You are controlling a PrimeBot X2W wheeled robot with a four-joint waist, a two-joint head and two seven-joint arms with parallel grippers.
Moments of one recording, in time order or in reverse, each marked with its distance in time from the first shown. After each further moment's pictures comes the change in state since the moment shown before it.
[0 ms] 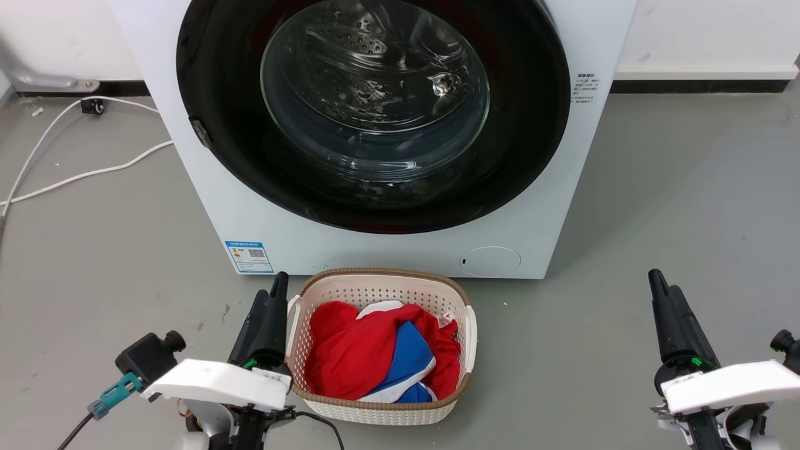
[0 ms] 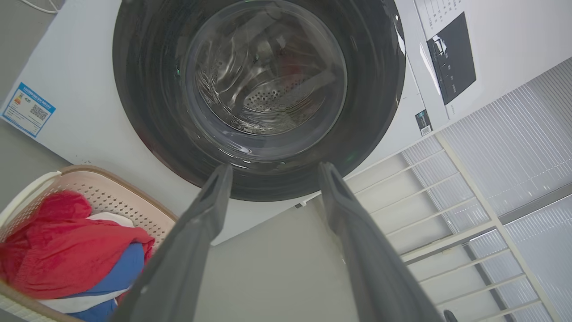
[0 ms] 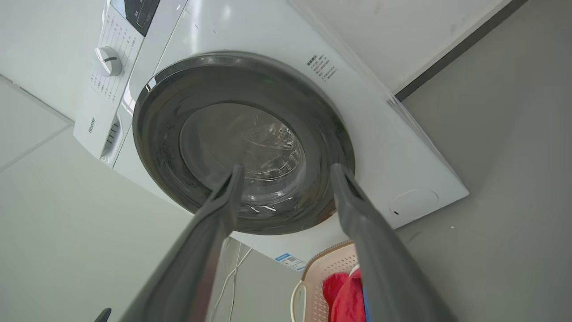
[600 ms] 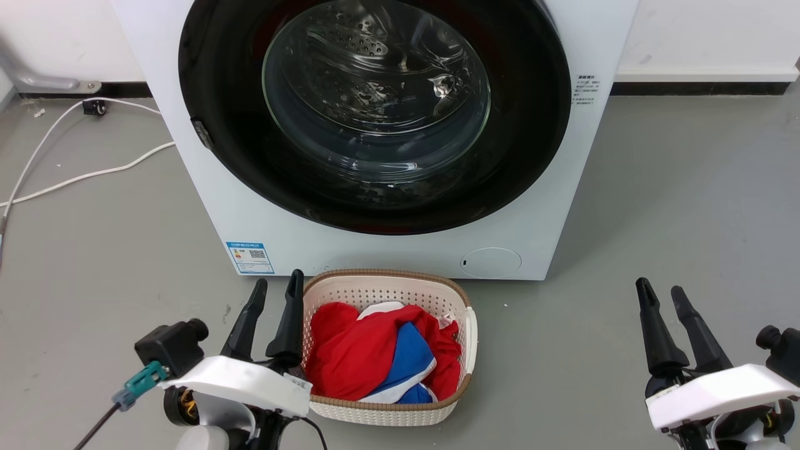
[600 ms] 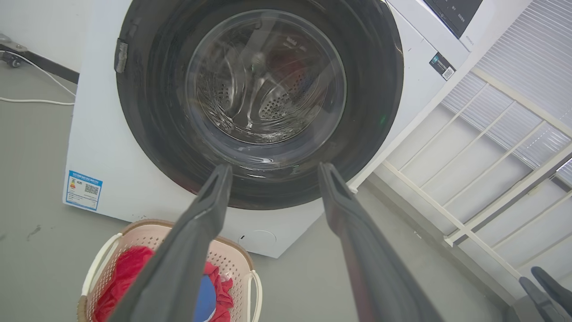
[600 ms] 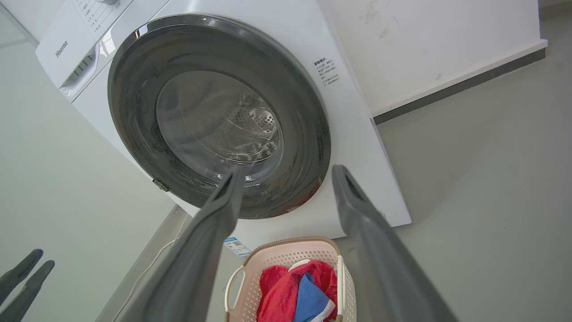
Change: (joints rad) left arm -0.006 0.013 -0.035 -0.016 0.367 0.017 -0.059; right arm 0.037 0.003 -0.001 -0.073 -0.326 0.000 0.022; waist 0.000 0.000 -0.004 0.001
